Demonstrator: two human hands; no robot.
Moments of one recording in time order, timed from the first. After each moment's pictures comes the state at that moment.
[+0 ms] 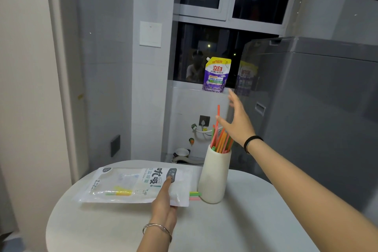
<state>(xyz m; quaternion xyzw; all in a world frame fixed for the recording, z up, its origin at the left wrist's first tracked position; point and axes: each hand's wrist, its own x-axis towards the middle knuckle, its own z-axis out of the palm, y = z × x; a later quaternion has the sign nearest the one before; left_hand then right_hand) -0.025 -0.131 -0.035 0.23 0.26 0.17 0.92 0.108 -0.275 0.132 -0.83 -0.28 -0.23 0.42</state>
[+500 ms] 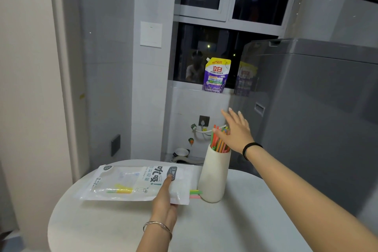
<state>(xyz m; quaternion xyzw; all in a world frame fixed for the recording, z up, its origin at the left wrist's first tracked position) -0.029 -0.131 -0.030 0.23 0.25 0.17 0.93 0.114 -0.282 0.108 -0.94 -0.23 -0.18 0.17</state>
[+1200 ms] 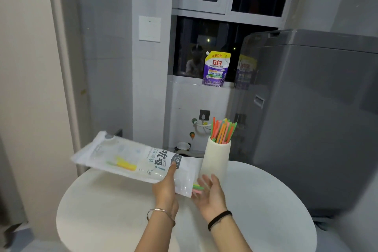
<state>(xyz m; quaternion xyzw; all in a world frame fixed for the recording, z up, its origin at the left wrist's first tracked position) -0.038 -0.136 -0.021 0.35 0.28 0.24 0.86 -0.015 -0.229 -0.022 -0.39 0.16 0.18 0.89</state>
